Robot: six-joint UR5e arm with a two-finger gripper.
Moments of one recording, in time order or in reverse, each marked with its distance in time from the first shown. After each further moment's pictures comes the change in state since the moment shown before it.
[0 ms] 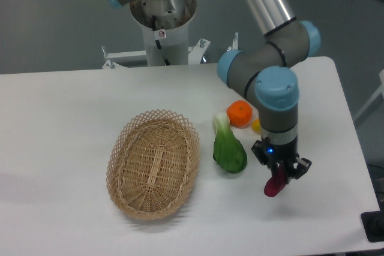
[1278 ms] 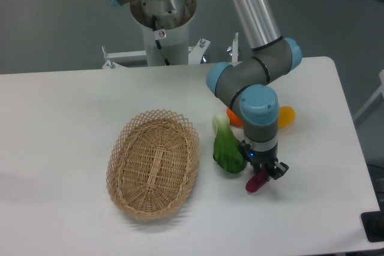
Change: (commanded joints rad) arm 0.002 -0.011 -0.032 0.005 -0.002 0.107
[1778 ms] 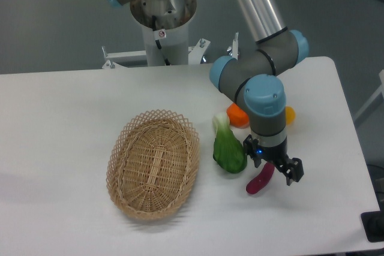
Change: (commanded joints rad) arm 0.005 0.057 0.096 -0.006 0.000 -0.038
